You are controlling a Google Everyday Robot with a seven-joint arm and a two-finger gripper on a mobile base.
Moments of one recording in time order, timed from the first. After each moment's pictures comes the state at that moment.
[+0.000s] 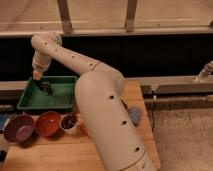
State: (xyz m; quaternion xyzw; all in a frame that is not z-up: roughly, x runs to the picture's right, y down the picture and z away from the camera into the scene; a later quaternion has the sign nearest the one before) arm -0.381 -0.070 0.803 -0.29 -0.26 0.07 0.92
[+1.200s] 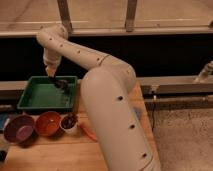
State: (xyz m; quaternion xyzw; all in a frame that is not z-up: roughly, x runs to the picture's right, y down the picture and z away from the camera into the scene) arm -0.304 -0.099 0.821 -0.28 -0.15 0.11 0.94
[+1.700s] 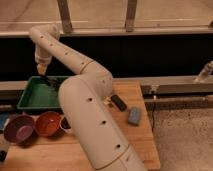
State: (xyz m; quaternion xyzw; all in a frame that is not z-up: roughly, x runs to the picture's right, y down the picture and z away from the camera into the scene) arm -0.383 -0.108 0.831 -0.29 -0.21 0.04 0.93
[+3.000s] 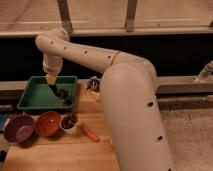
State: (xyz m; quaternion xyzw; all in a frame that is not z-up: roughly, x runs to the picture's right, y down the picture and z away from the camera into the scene) arm -0.271 -0.056 0.763 -0.30 -0.14 0.10 0.94
